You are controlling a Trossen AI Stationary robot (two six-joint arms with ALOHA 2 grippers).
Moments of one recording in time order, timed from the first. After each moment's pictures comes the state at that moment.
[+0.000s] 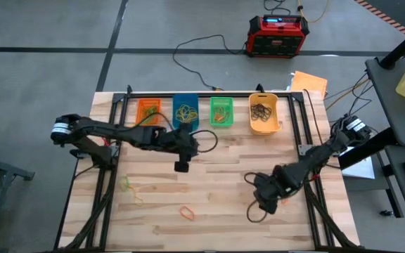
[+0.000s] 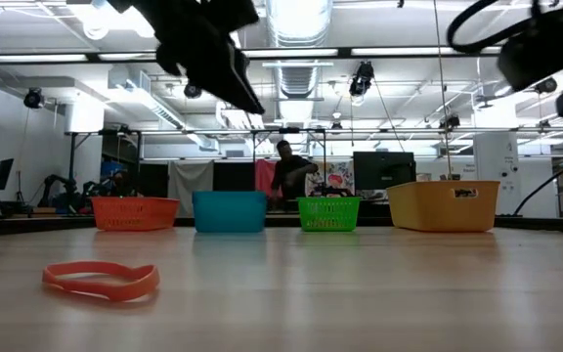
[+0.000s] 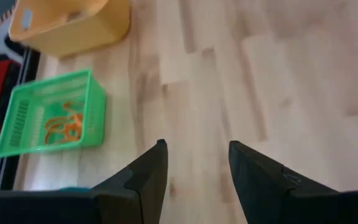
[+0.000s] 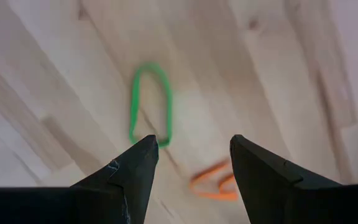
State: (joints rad) left arm -0.03 1.50 1.08 -0.38 -0.18 0.24; right arm 0.56 1.52 0.99 -0.98 -0.09 1.06
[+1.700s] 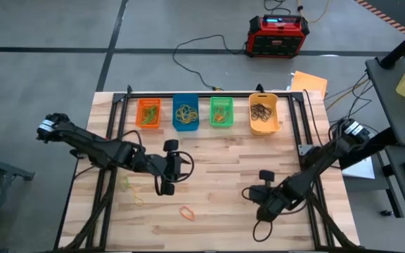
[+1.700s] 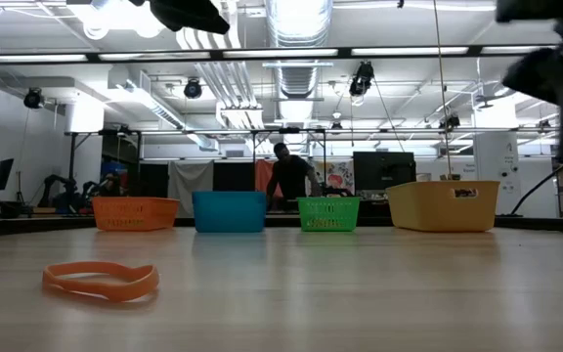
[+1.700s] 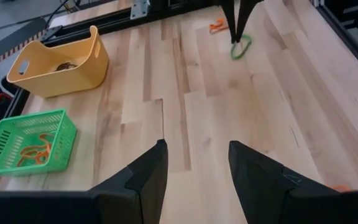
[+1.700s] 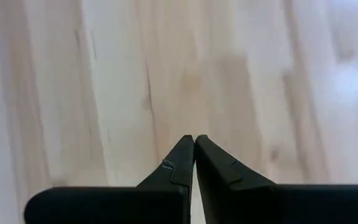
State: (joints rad) left arm -0.35 1.31 1.03 -0.36 -0.36 -0.01; right arm 0.70 1.57 0.99 -0.73 0.32 0.80
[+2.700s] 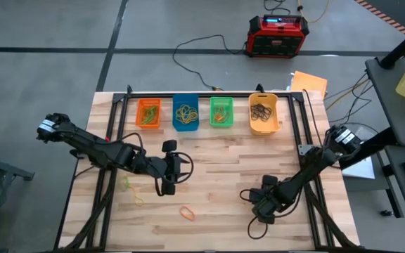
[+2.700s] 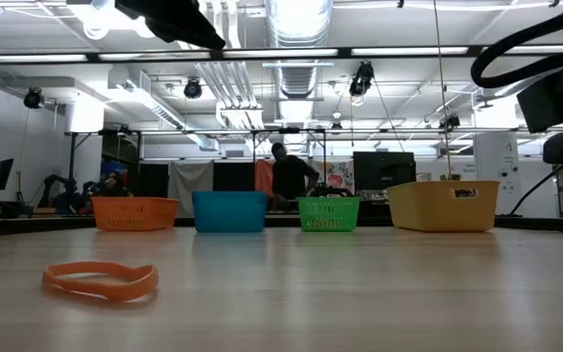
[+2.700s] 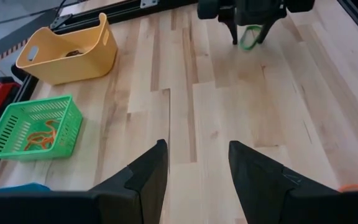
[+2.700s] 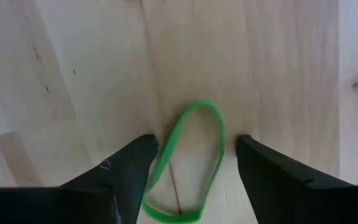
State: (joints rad) left arm -0.37 1.31 0.98 -0.33 -0.41 -0.05; right arm 0.67 1.74 0.92 -0.70 0.05 0.88
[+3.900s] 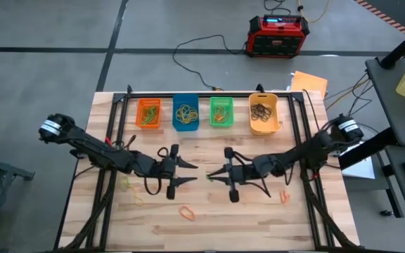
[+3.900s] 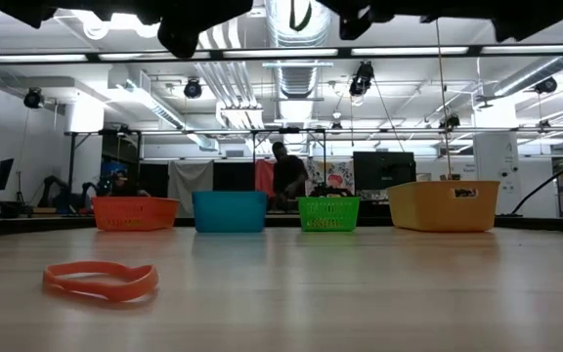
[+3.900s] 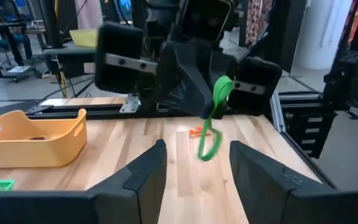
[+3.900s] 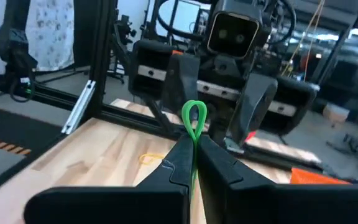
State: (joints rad) left arm -0.37 1.34 0.62 0.63 -0.32 -0.03; right arm 0.31 1.60 0.74 0.89 0.18 -0.27
